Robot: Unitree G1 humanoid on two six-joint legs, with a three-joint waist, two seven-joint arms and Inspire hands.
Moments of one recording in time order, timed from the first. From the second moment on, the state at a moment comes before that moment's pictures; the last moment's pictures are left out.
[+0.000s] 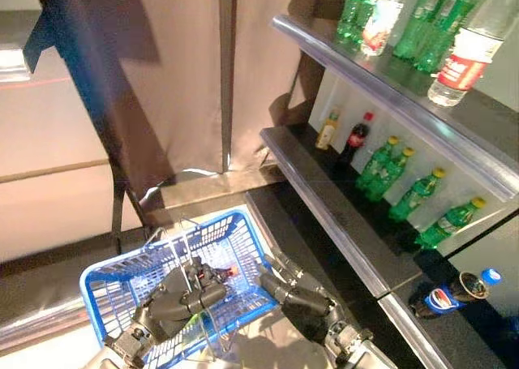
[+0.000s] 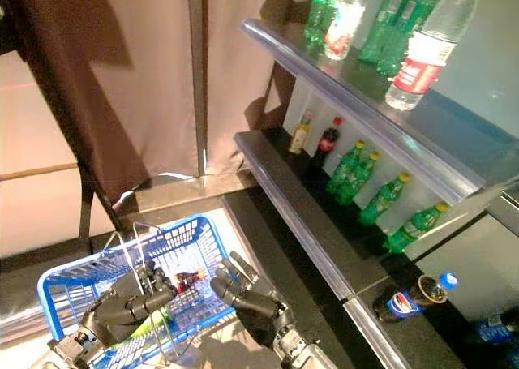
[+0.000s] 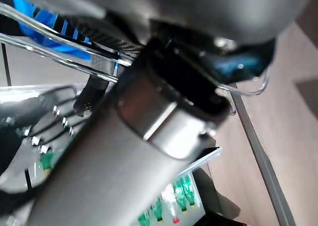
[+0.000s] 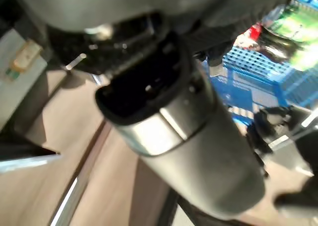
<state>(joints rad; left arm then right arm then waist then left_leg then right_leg) 0.59 0.51 0.11 -0.21 -1.11 0.27 -0.51 0.47 -0.35 0.37 -0.36 1.00 0.27 0.16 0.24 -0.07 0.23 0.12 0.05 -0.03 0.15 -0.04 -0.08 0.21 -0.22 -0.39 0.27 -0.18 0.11</state>
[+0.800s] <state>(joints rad) 0.44 0.34 0.00 0.40 -1.05 -0.05 -0.04 0.48 -0.38 0.18 0.20 0.69 0.25 0.14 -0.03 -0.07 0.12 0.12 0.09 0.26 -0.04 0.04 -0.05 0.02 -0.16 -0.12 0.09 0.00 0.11</state>
